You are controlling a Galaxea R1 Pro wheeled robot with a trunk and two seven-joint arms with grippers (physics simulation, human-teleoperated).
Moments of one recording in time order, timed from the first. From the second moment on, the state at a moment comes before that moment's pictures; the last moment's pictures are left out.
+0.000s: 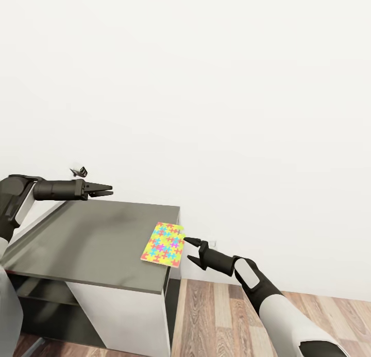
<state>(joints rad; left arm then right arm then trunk) -1.06 0.52 -0.12 -0.92 0.23 1.04 -1.51 -0.73 0.09 -0.01 -0.48 -0.86 0.77 0.62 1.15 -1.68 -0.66</state>
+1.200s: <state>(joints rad) -1.06 0.52 -0.12 -0.92 0.23 1.04 -1.51 -0.73 0.09 -0.01 -0.48 -0.86 0.77 0.62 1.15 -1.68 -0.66</state>
